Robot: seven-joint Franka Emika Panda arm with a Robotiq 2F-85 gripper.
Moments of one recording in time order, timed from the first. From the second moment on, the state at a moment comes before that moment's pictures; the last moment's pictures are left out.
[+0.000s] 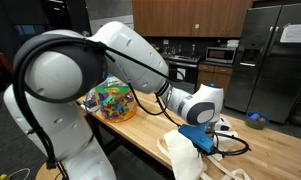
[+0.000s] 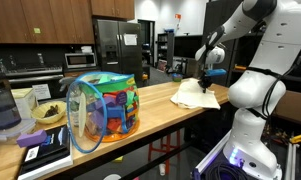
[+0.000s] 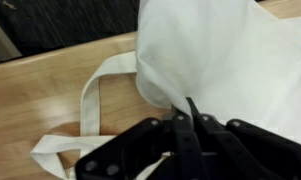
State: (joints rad) arm -0.36 -0.17 -0.32 -2.50 -0.12 2.31 -0.18
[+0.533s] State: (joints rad) arm -0.47 -0.21 -0.32 -2.48 -0.59 2.54 0.21
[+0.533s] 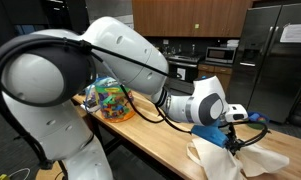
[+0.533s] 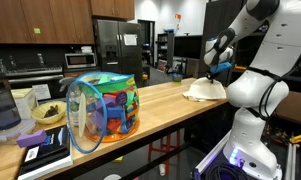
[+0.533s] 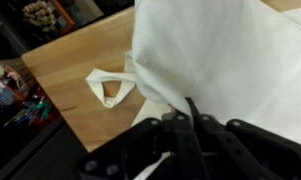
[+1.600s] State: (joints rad) arm -0.29 0.03 -0.11 -2.24 -0.61 2.98 0.35
